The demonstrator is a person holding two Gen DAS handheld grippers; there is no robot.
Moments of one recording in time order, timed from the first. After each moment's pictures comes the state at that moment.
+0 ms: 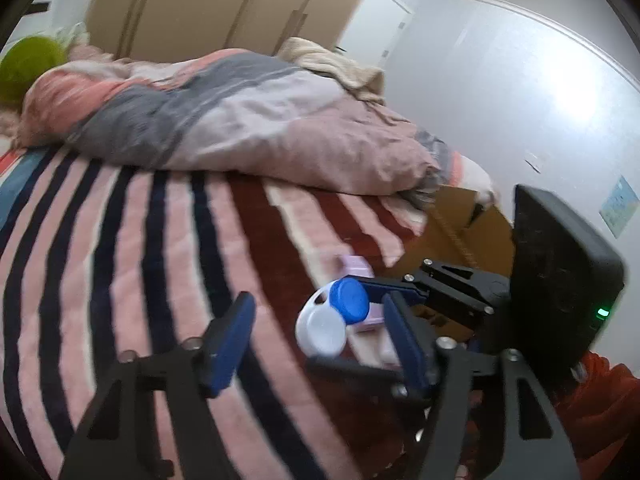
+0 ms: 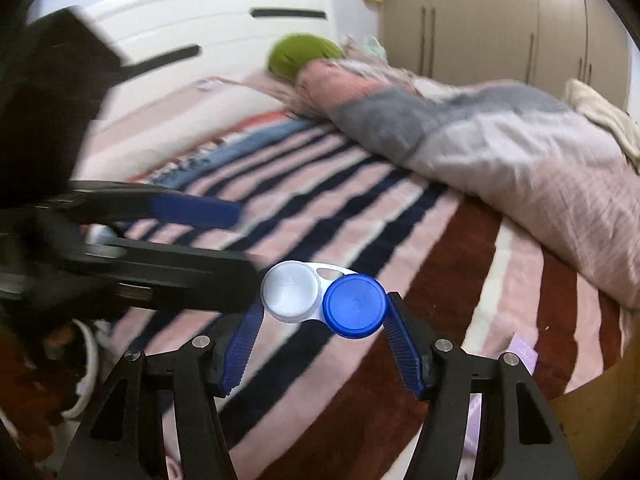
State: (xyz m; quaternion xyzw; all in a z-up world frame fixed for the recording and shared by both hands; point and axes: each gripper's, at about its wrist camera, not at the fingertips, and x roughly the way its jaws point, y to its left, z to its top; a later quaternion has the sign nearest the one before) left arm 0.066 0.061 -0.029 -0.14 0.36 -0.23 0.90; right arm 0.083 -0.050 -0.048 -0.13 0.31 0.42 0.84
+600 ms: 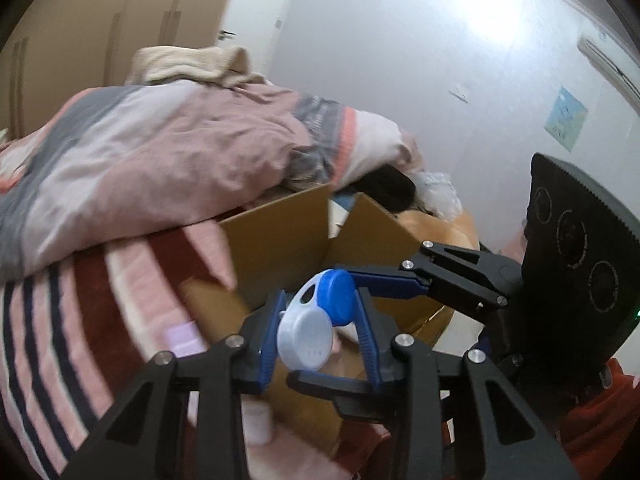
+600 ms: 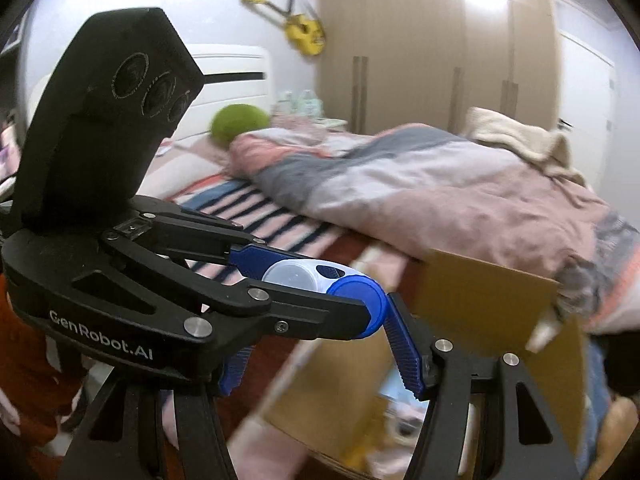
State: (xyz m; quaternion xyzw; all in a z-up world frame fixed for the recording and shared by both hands) left arm 0.111 -0.143 0.037 -0.02 0.36 -0.36 0.86; right arm 0.074 -0.232 0.015 -0.08 0.27 0.32 0.91
